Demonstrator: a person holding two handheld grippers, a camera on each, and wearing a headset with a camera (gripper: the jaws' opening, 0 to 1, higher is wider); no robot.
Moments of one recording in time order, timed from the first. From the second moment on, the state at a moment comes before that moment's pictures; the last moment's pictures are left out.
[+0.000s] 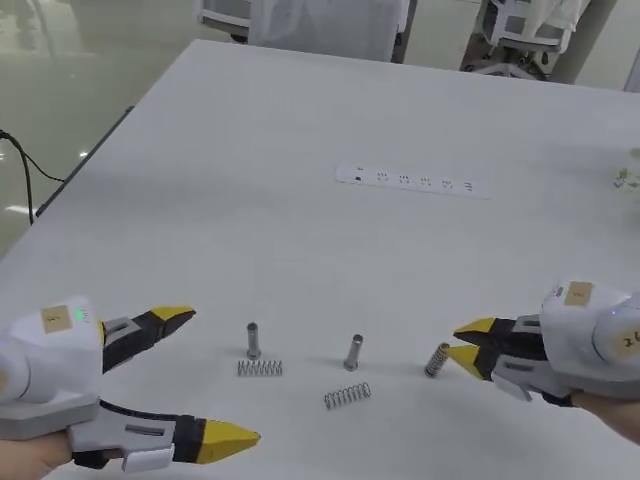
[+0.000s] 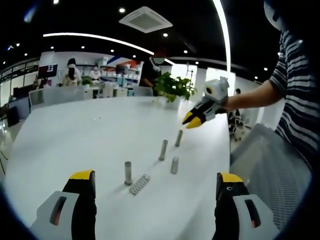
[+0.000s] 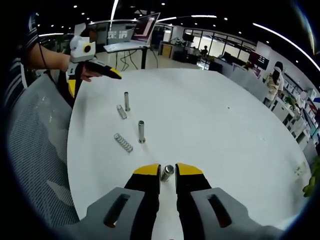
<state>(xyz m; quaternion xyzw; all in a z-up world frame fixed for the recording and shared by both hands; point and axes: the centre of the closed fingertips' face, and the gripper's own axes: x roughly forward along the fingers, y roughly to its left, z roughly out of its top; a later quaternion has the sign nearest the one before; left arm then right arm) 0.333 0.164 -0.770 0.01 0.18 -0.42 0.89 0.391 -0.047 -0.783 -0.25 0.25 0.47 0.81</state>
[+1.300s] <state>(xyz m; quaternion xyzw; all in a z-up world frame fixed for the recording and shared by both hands) 0.328 0.168 -0.775 0.01 0.19 -0.42 0.89 0.343 -0.006 -0.802 -0.33 0.25 0.55 0.72</state>
